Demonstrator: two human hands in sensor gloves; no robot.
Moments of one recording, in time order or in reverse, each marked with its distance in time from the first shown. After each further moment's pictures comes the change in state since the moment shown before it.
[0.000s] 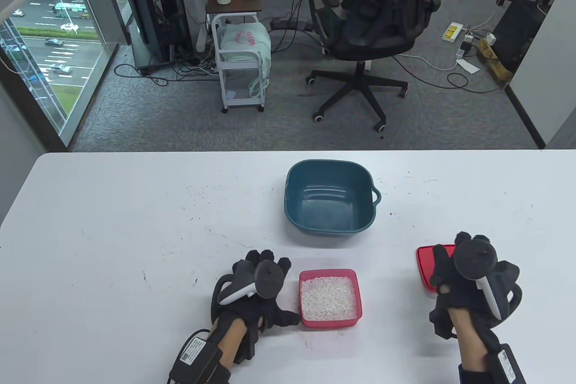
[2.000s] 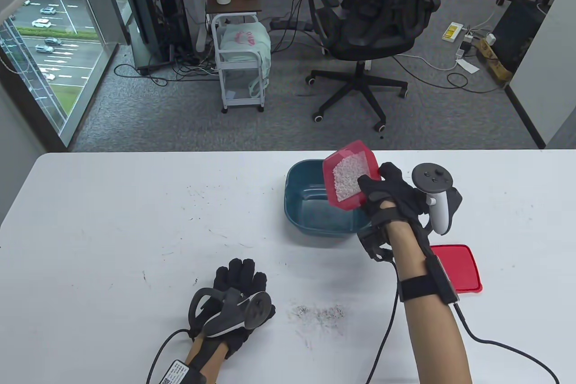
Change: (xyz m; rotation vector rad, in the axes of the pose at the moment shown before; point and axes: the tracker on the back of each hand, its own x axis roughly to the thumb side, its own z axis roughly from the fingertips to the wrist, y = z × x) left_hand -0.002 -0.020 0.033 0.253 0.032 -0.347; right_hand 0.105 0.031 -0.109 0.251 0.108 -0.521
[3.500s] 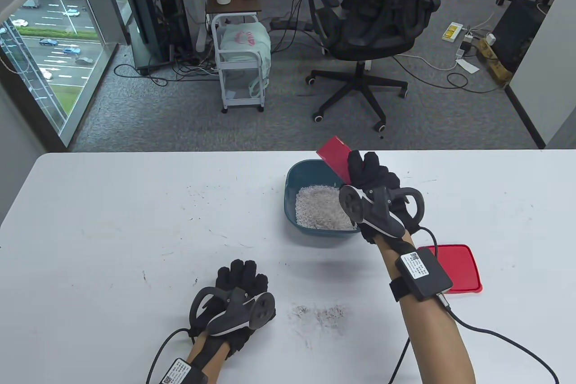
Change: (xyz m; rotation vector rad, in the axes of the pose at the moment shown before) left_hand 0.005 -0.001 -0.003 -0.043 -0.014 -0.047; right_hand 0.038 0.050 0.031 -0.468 -0.665 1.028
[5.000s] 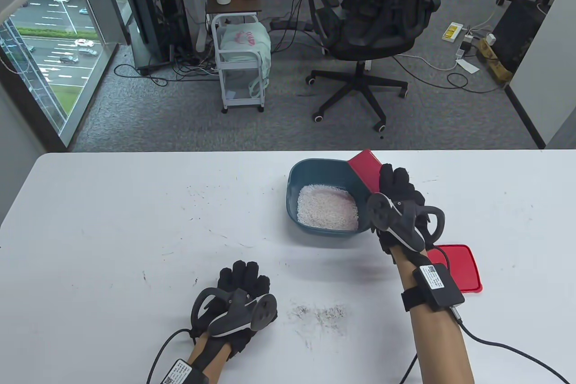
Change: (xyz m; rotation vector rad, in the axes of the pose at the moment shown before) left_hand 0.004 -0.002 0.000 -0.001 -0.014 0.001; right_hand -0.045 0.024 0.028 -0.103 0.208 -0.052
